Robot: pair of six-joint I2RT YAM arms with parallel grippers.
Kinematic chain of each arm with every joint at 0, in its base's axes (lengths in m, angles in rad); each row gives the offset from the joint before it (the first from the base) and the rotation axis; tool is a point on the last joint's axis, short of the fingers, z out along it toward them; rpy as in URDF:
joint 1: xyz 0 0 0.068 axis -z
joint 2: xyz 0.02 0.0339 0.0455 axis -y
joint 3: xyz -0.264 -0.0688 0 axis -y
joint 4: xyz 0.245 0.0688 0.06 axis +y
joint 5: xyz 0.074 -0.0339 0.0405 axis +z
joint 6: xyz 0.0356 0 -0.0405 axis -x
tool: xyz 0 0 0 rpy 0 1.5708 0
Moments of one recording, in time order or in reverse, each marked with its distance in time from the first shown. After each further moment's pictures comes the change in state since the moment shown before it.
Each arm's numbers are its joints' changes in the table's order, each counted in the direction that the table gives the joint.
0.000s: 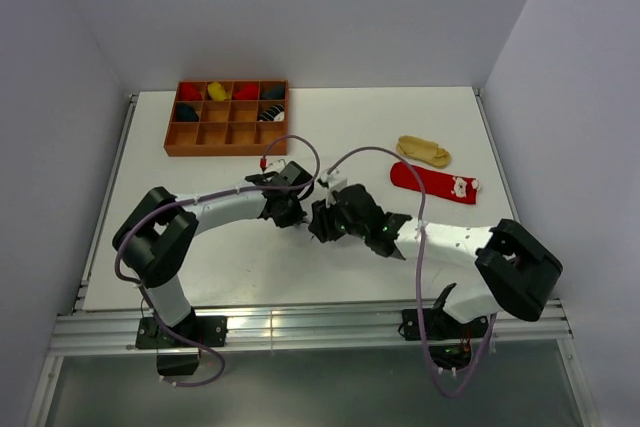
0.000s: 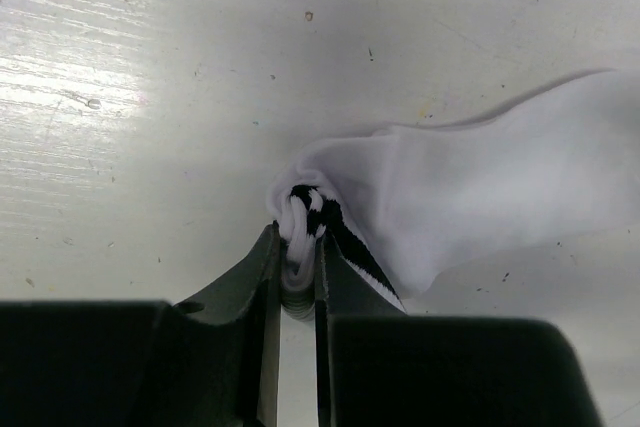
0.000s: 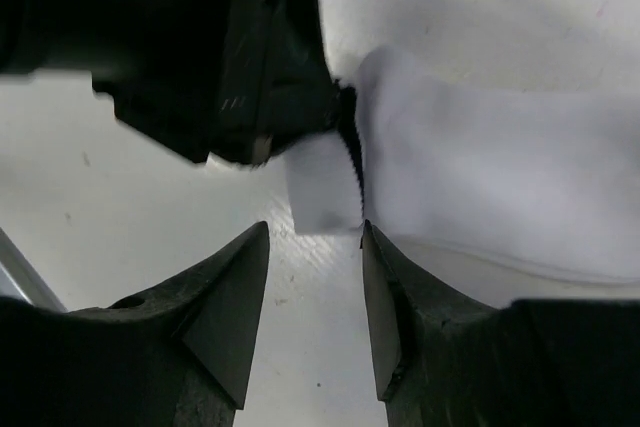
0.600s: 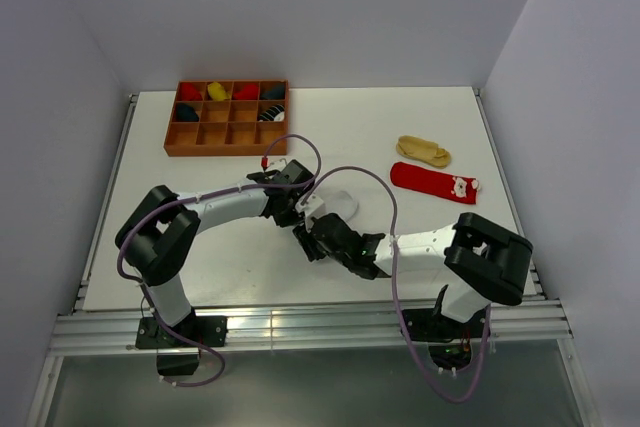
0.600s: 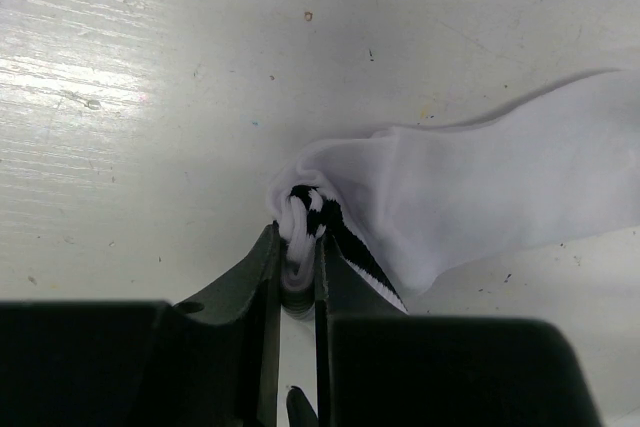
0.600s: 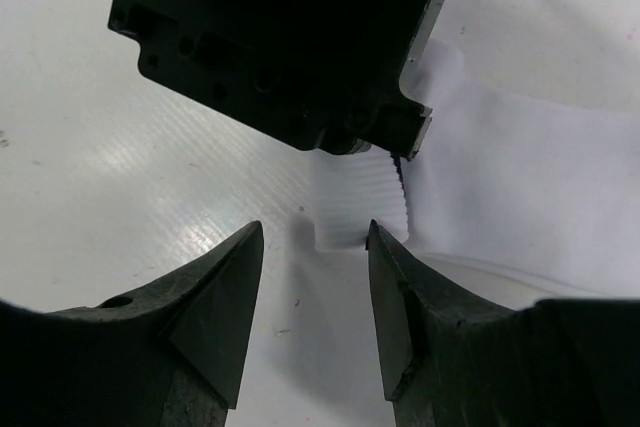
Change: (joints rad) left arm 0.000 -0.020 0.031 0.036 -0.004 -0.005; right arm -0.247 -0.134 -0.050 -0.176 -0.286 0.121
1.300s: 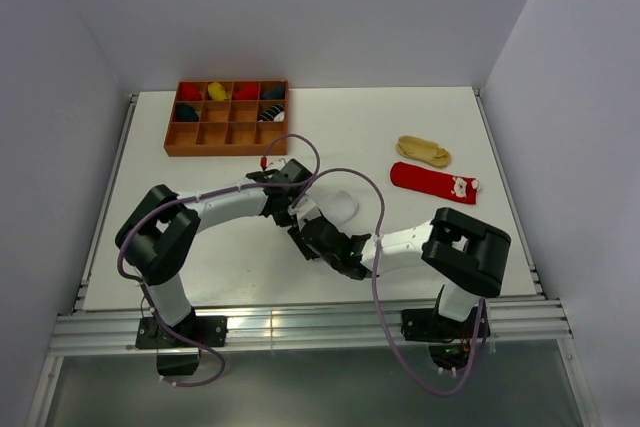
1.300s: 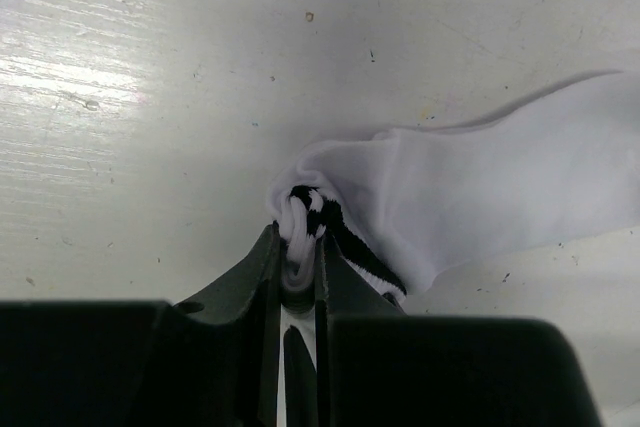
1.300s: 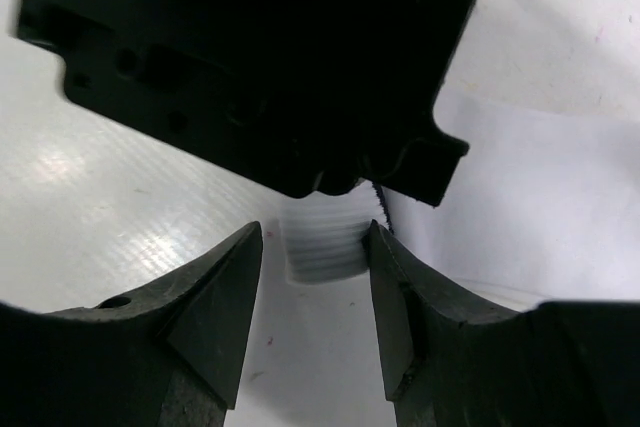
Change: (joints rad) left arm -0.004 -0.002 0.000 -0.001 -0.009 0.001; right arm -0.040 -0.113 0.056 -0.011 -0.143 0.035
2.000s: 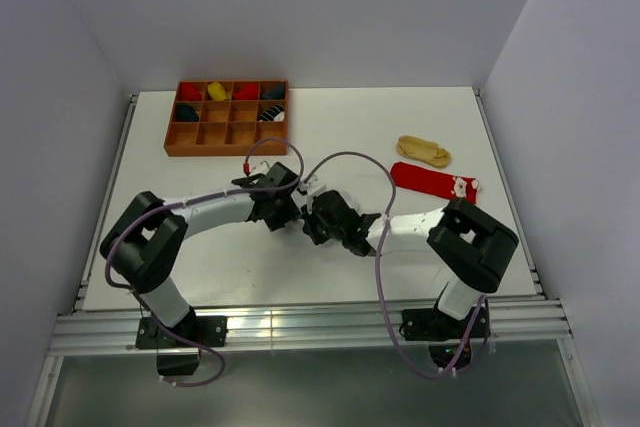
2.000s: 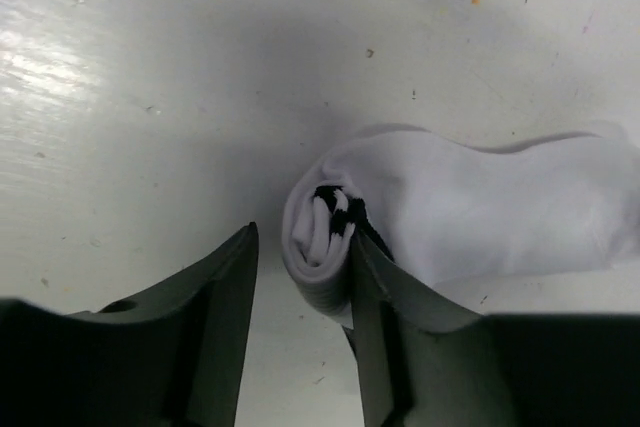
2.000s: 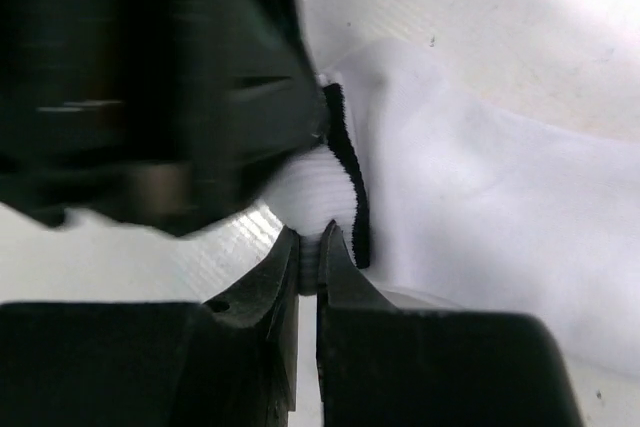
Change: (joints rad) left arm -0.049 0.067 -0.102 -0.086 -0.011 0.103; right arm 0.153 -0.014 0.062 0.083 0.221 -0.076
